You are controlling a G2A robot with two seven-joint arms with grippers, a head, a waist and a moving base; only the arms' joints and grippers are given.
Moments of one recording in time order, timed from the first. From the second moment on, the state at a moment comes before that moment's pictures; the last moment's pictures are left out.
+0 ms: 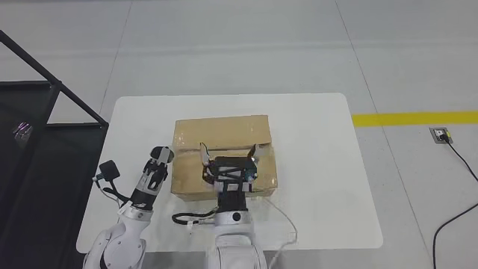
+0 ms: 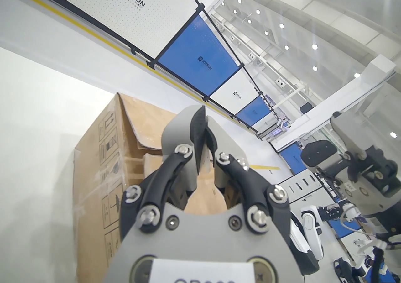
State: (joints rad) left arm 1.35 -1.29 -1.55 -1.61 0.50 -0.53 0.05; right arm -1.04 -1.64 0.65 -1.75 -1.65 0.85 0.23
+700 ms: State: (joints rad) left arm 1.34 -1.29 -1.54 -1.61 0.51 -0.51 0.05; right arm -1.11 -1.64 0.73 -1.81 -2.32 0.62 0.76
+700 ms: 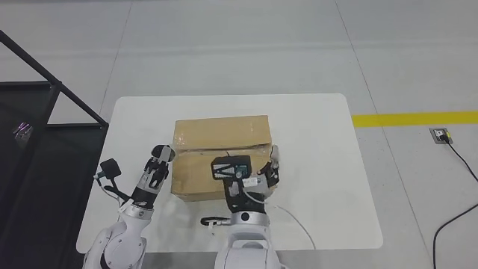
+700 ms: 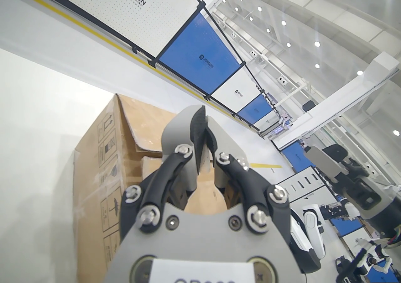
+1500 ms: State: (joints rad) left arm 1.33 -1.28 -1.53 -1.61 0.50 -0.51 0.04; right arm -0.92 -1.79 0.71 -1.47 -2.63 0.15 1.25
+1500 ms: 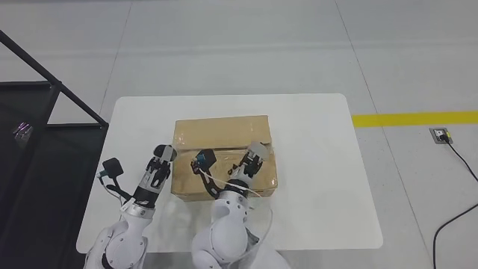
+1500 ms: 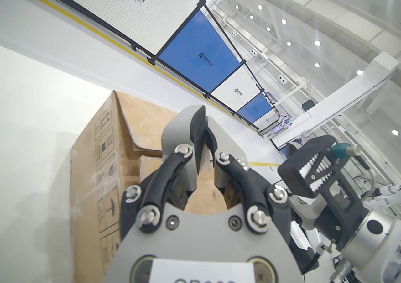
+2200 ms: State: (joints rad) left arm 1.33 -1.28 -1.52 -1.62 0.39 -0.45 -0.03; right arm -0.93 -1.83 0.80 -1.38 -2.70 0.16 1.11
